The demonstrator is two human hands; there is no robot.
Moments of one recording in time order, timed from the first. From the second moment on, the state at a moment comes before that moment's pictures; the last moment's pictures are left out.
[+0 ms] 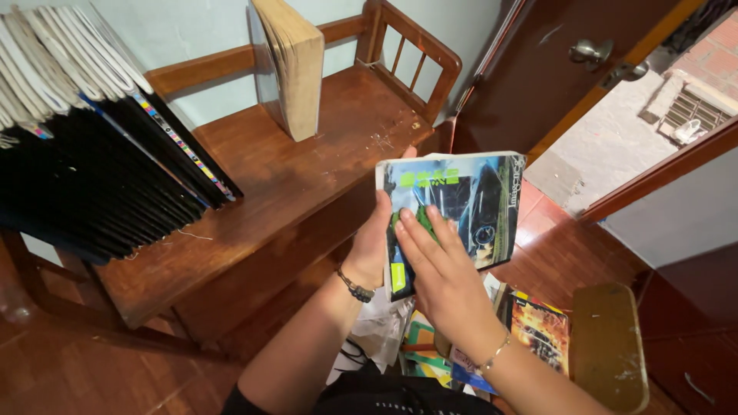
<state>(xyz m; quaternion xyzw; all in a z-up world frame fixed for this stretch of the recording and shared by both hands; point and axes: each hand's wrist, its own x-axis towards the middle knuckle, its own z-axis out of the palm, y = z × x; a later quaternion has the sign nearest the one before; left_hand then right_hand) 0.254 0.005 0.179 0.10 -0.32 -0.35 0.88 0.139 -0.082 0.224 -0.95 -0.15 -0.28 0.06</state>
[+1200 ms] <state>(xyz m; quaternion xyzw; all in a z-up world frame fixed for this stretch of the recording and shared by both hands) 0.241 -0.004 0.175 0.18 -0.31 -0.33 0.87 0.170 -0.131 0.230 -0.92 -0.08 -0.37 0.14</state>
